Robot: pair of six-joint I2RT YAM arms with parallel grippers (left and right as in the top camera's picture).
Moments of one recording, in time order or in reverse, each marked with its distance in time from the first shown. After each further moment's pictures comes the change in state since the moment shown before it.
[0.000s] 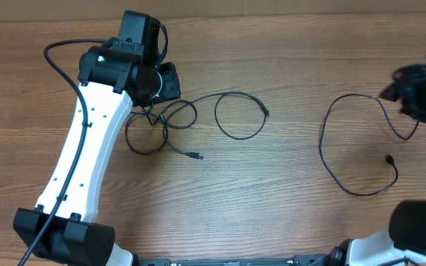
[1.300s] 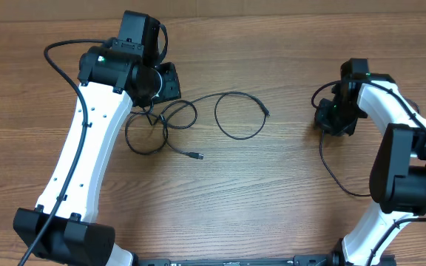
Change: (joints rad) left arm 0.000 0.000 0.000 0.000 0.000 0.000; right arm 0.244 0.246 -0.579 0.669 0.092 0.118
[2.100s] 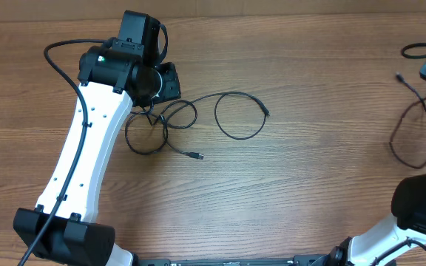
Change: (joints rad) left arm 0.000 0.000 0.000 0.000 0.000 0.000; right arm -0.275 -0.121 0.687 -0.440 0.505 0.022
